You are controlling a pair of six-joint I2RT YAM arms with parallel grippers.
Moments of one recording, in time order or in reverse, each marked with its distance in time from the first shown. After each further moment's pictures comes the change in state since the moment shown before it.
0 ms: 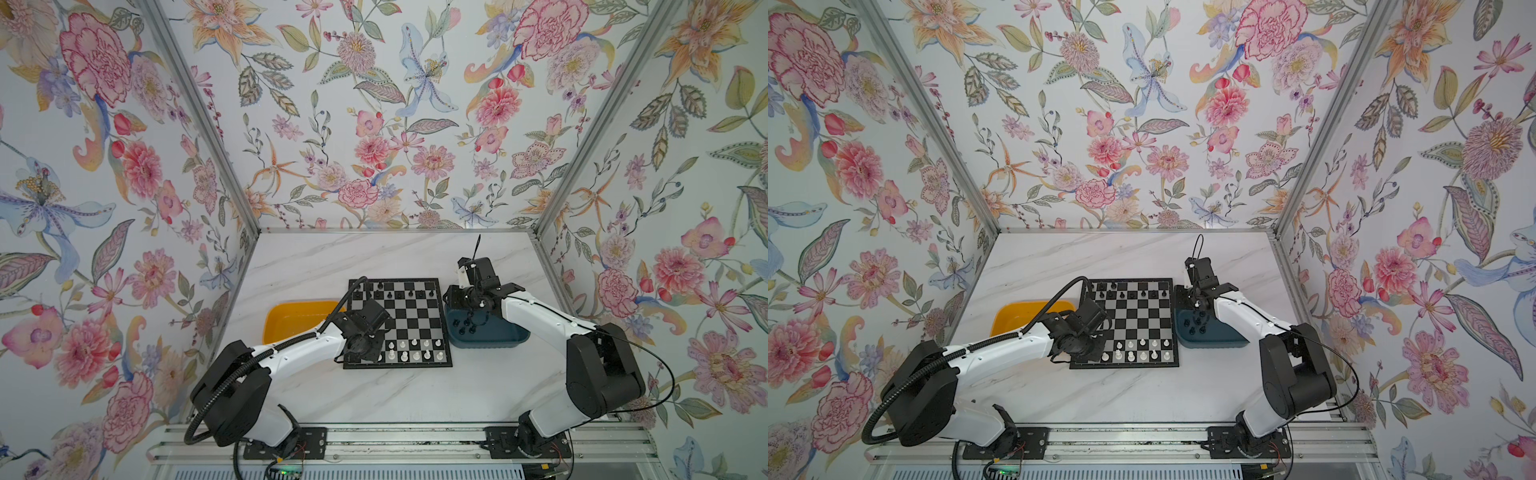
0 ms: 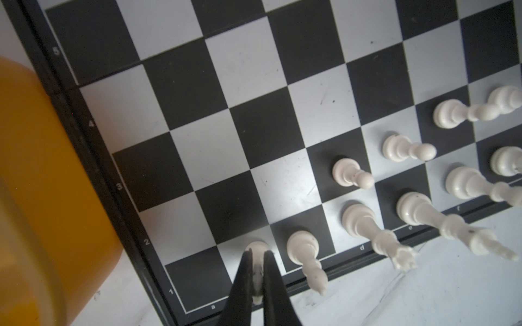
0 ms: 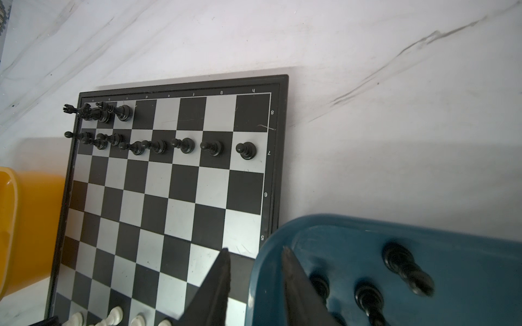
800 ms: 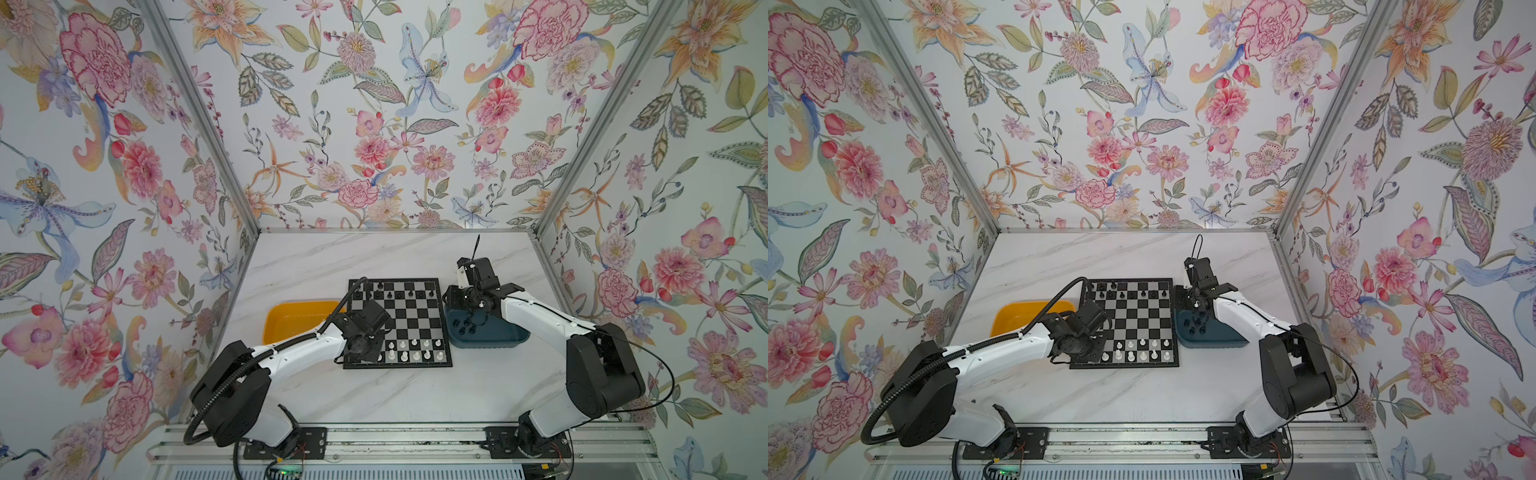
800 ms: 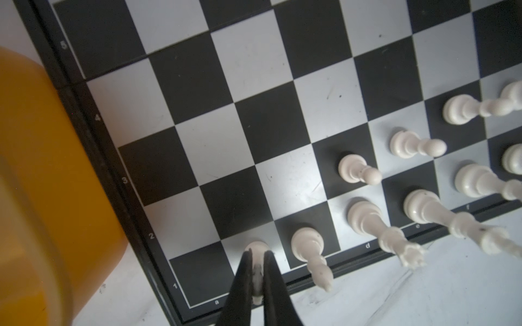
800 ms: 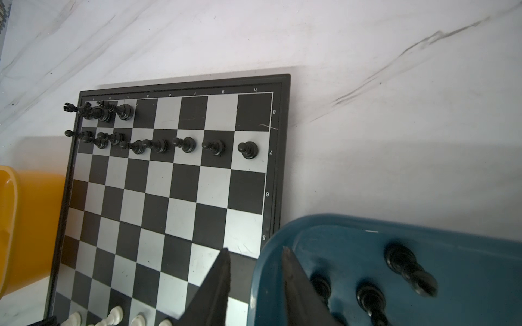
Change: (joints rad) left arm -0.009 -0.002 0.000 -0.013 -0.016 -0.007; right arm 0.006 0.000 0.000 0.001 0.003 0.000
